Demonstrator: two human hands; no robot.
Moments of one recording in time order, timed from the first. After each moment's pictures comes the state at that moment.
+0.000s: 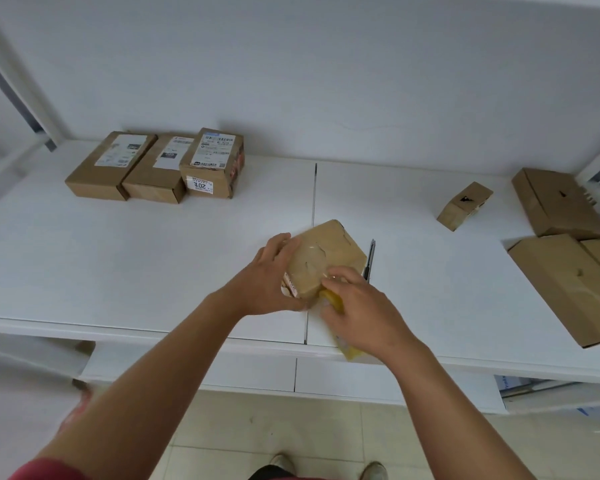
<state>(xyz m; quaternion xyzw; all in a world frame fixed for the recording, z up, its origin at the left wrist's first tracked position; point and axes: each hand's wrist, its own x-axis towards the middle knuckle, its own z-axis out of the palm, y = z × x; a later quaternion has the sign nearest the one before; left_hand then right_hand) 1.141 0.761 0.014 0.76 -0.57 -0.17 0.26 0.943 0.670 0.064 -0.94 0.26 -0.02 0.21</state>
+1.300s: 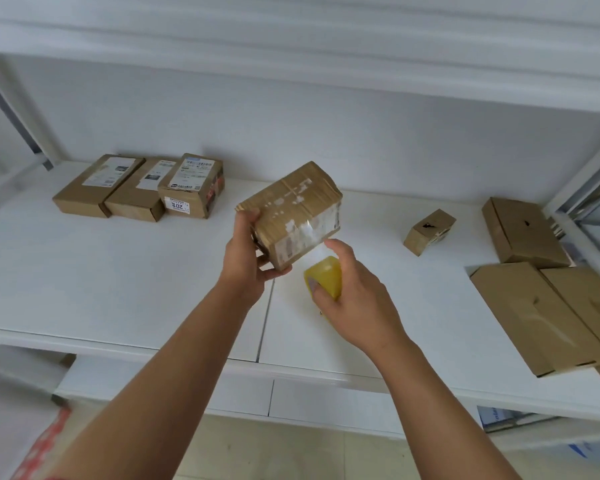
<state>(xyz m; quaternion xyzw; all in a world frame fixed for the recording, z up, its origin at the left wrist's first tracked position) 1.077 0.692 0.102 0.54 -0.02 -0.37 0.76 0.904 0.615 0.102 -0.90 0.27 -0.19 0.27</state>
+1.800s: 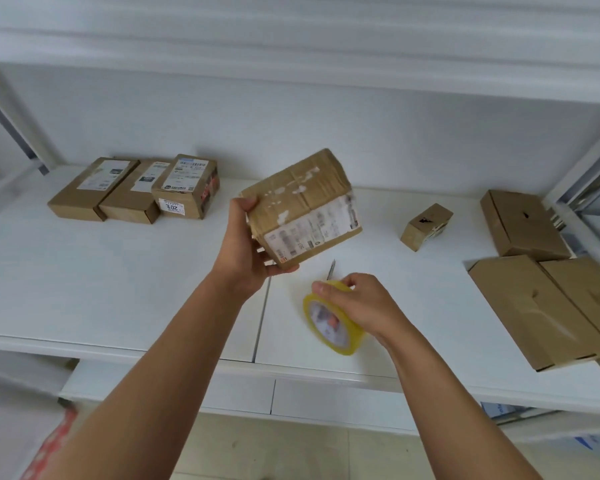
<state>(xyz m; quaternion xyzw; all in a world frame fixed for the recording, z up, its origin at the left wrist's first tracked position) 1.074 0.688 0.123 0.52 -0.07 -0.44 0.73 0.898 0.583 0.087 -0.75 0.38 -0.05 0.54</state>
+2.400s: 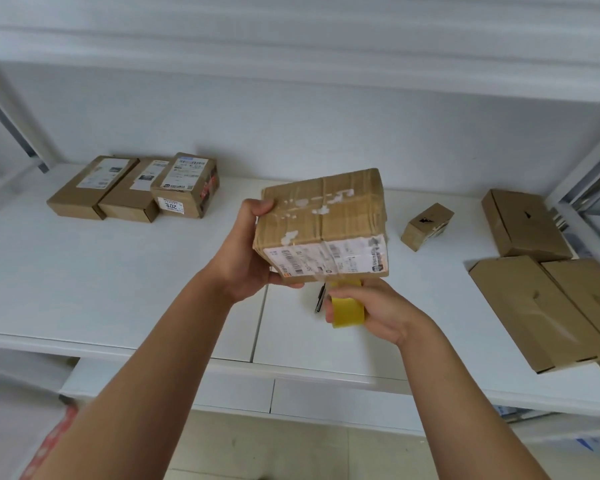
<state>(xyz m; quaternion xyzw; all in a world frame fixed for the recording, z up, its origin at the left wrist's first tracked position) 1.069 0.699 0.140 0.50 -0.28 -0.52 0.63 0.891 0.558 0.076 -0.58 0.22 -0.04 0.79</state>
